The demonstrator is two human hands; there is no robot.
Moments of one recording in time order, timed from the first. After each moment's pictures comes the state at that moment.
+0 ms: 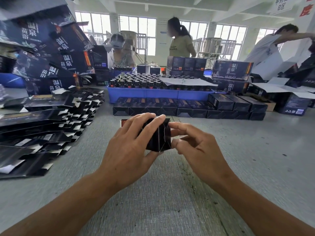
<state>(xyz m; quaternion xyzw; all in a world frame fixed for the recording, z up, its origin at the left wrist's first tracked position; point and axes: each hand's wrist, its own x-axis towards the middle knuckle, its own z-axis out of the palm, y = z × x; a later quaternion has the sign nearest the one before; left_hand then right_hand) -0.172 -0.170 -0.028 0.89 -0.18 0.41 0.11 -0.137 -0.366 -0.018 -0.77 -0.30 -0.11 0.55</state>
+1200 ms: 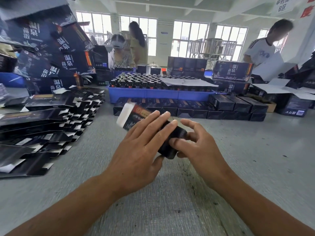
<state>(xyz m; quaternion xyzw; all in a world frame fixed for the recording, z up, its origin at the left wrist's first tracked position) -0.171 -0.178 -0.032 0.89 -0.24 0.37 0.09 -0.132 -0.363 -0.018 -0.77 -0.19 -0.04 0.61</state>
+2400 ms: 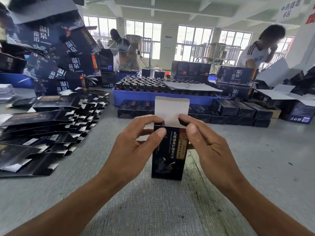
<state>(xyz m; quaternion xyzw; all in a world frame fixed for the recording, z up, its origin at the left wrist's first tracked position) -0.179 -0.176 -0.013 0.74 -0.17 0.27 0.59 -0.142 -0.370 -0.007 -0.73 -0.32 -0.12 0.59</state>
